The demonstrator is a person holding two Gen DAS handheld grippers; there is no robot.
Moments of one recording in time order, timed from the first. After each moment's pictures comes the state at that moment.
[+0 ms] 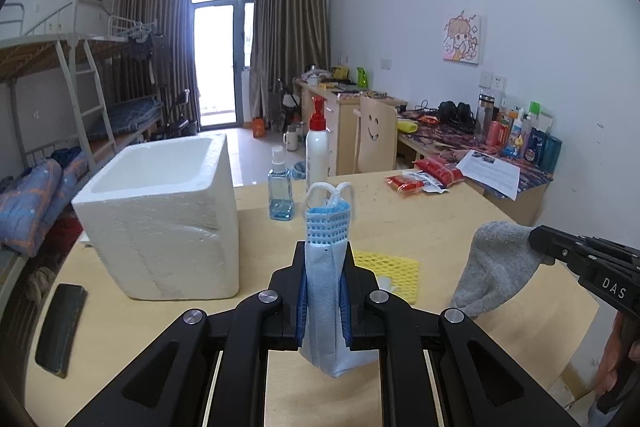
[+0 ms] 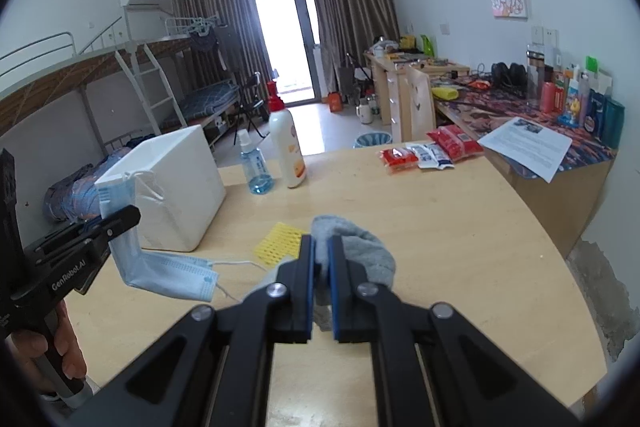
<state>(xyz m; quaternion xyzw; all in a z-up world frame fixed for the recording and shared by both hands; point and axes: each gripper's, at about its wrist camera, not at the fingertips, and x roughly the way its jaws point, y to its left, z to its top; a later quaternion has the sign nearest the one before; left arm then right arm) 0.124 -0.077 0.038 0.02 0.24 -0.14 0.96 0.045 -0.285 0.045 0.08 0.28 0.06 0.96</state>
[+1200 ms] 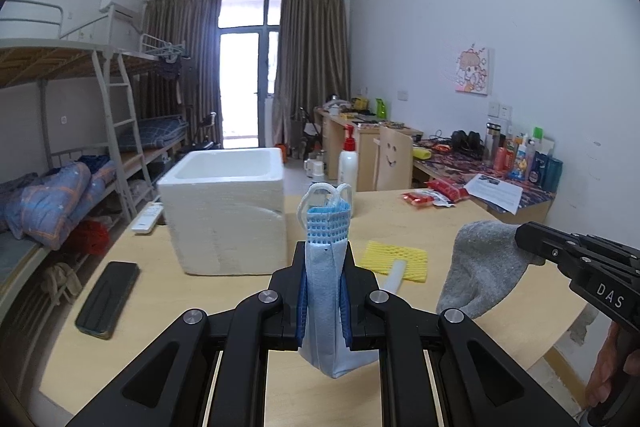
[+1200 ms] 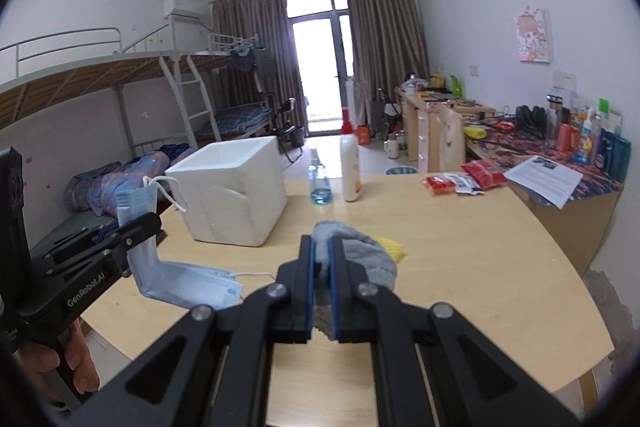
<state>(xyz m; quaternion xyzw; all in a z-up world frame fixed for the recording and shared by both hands) 0.025 -0.022 0.046 0.00 0.18 -0.10 0.98 -0.020 -0.225 0.057 0.04 0.21 0.10 0.97</state>
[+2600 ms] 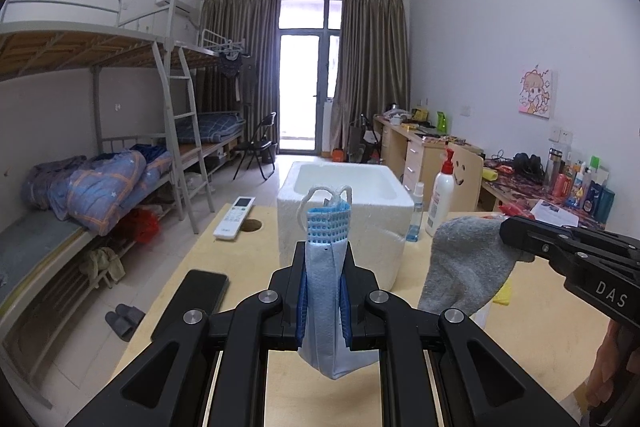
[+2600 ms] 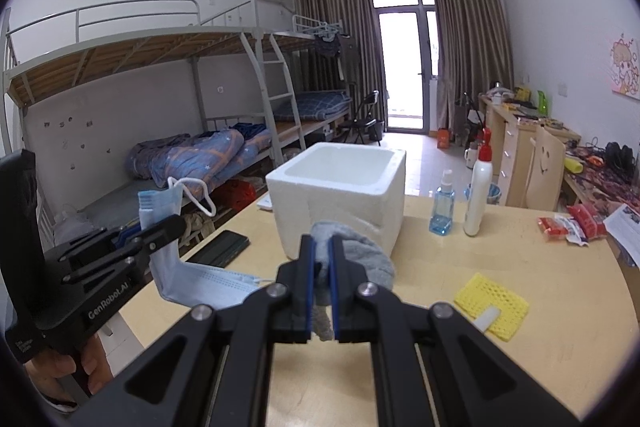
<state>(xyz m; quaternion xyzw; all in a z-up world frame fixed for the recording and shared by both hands) 0.046 0.089 0.060 -0.02 0.18 -0.01 0.98 0.037 -0.107 0.075 0.00 0.21 0.24 0.95</state>
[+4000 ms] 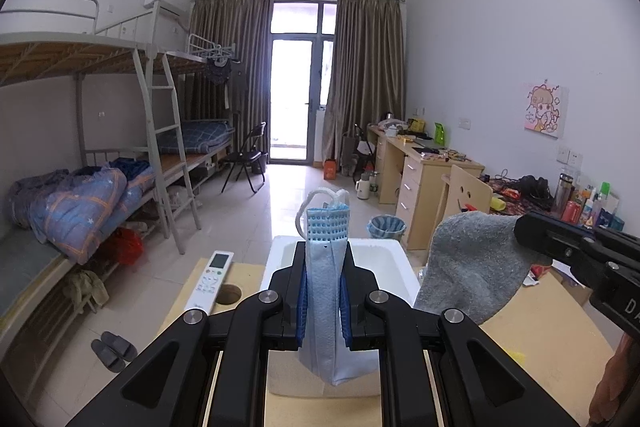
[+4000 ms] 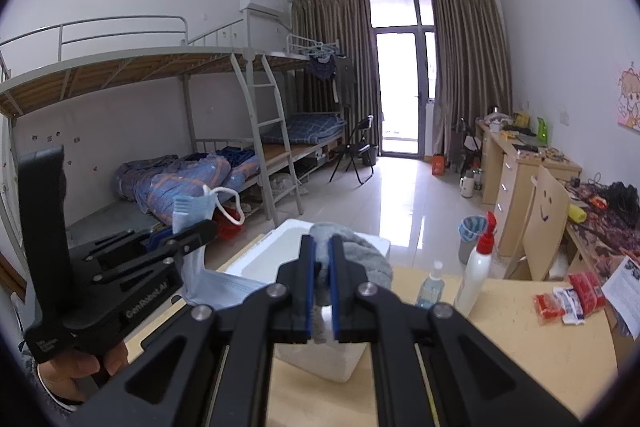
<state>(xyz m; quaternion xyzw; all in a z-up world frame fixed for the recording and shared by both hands) 0.199 0.090 0.122 -0.03 0.17 -0.02 0.99 0.128 -0.094 0.135 -0.01 0.18 0.23 0.96</state>
